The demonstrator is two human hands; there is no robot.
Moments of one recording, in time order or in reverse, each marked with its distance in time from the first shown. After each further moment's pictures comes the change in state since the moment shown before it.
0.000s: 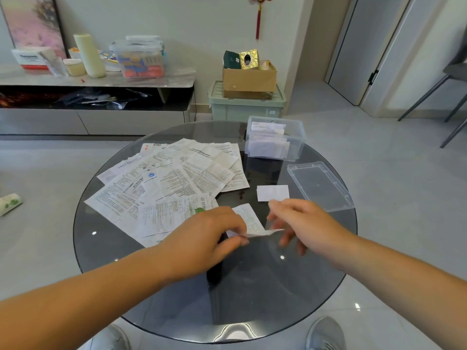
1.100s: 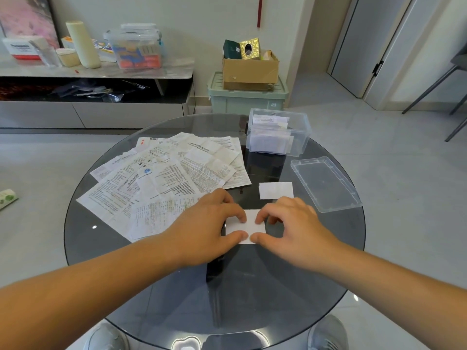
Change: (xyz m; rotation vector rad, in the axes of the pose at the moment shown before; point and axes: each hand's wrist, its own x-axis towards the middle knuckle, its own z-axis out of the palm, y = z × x) left_hand 0.021 -0.013 0.002 0.091 -0.095 -0.189; right_hand 0.022 0.021 0.018 -0.638 0.065 -0.359
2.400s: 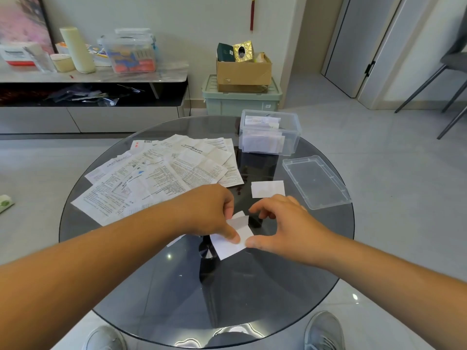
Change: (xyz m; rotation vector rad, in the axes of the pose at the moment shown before) left_hand 0.032 0.027 -0.032 -0.013 -0.284 -0.237; right_hand -0.004 0.002 -0.012 0.070 -0.084 0.028
